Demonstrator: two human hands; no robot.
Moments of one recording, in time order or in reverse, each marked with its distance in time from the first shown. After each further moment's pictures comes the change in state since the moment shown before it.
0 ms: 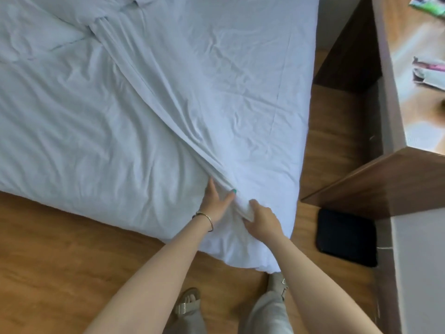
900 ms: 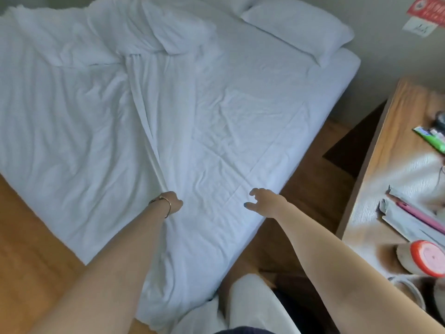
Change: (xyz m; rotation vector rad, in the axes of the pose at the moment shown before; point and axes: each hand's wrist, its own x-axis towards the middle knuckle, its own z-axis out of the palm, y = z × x) left_hand 0.119 0.179 0.015 0.560 0.010 -0.540; right_hand 0.219 0.029 -0.340 -0.600 -0.329 -0.294
